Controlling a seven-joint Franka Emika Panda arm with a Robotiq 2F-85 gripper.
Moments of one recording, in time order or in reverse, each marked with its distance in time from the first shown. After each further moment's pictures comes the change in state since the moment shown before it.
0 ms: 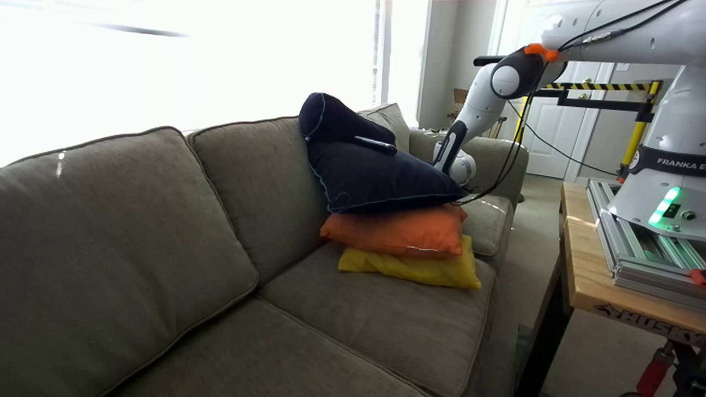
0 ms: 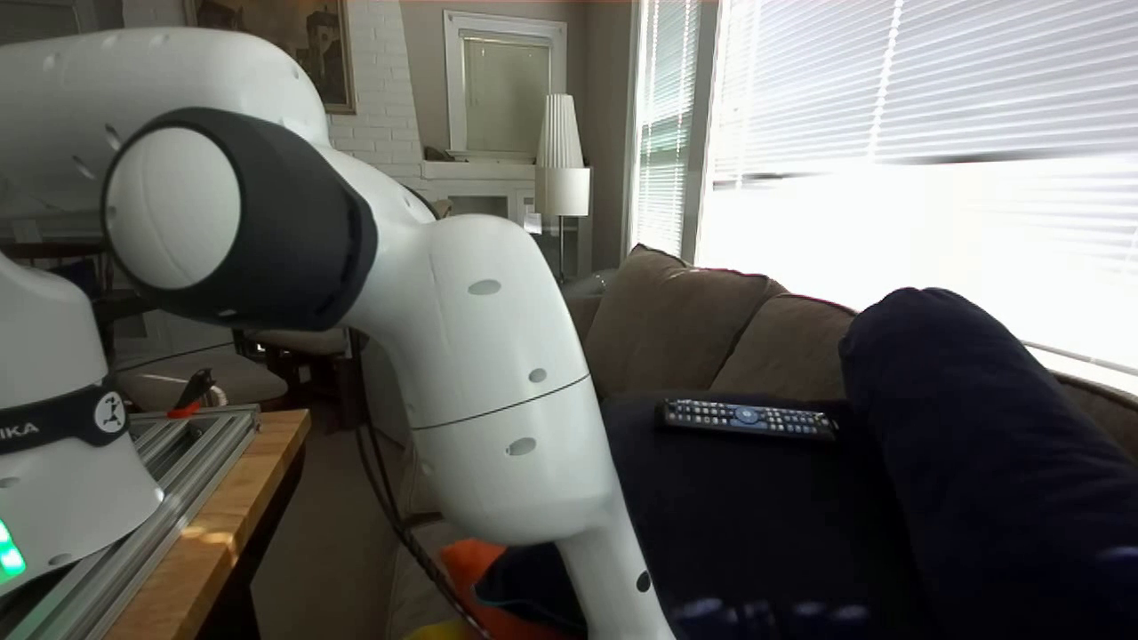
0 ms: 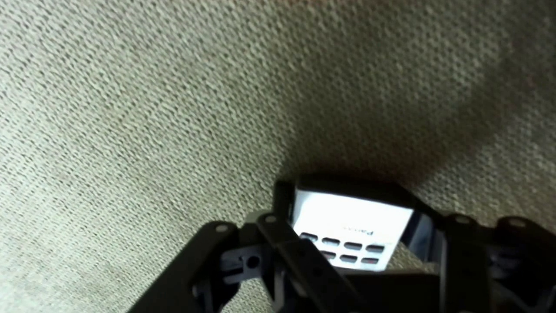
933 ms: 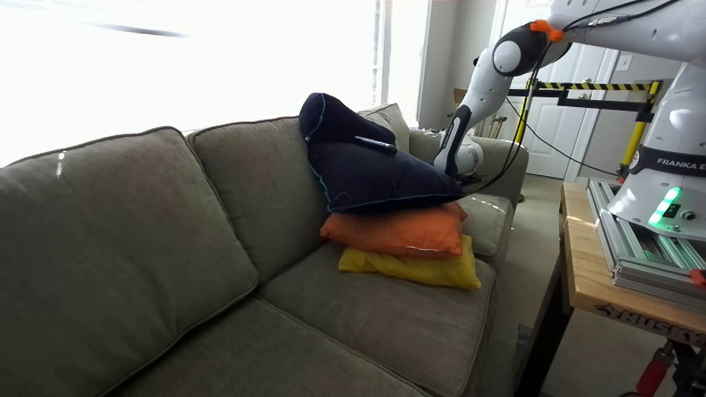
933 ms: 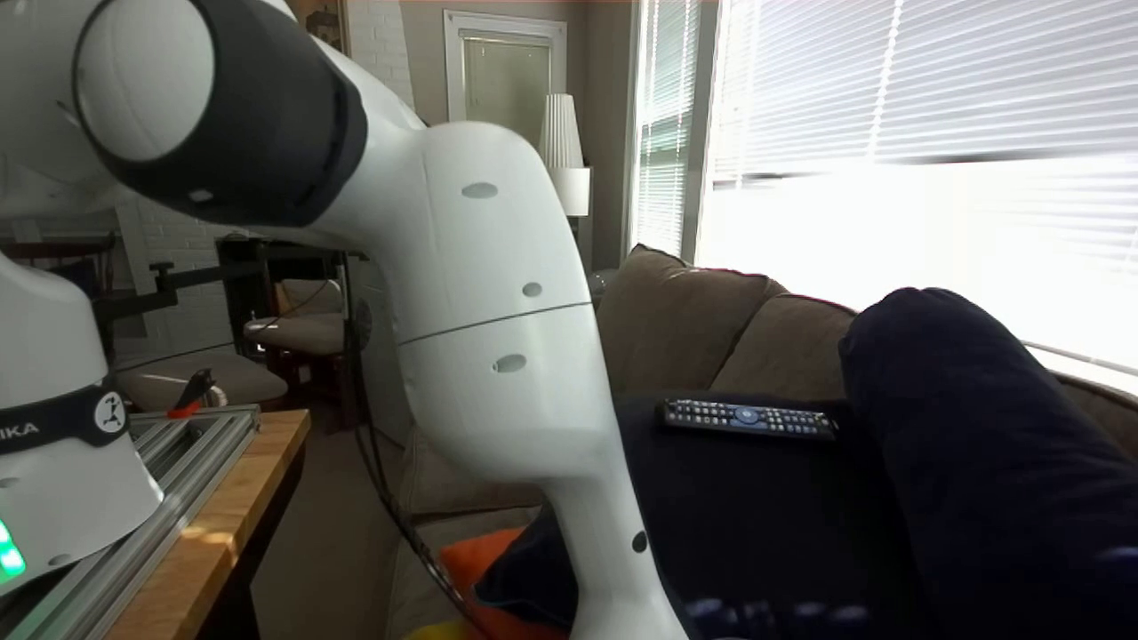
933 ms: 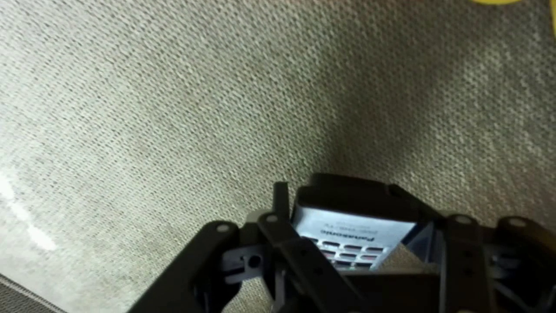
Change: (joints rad) arm -0.002 -0.165 -0.004 -0.215 0.000 0.057 -0.074
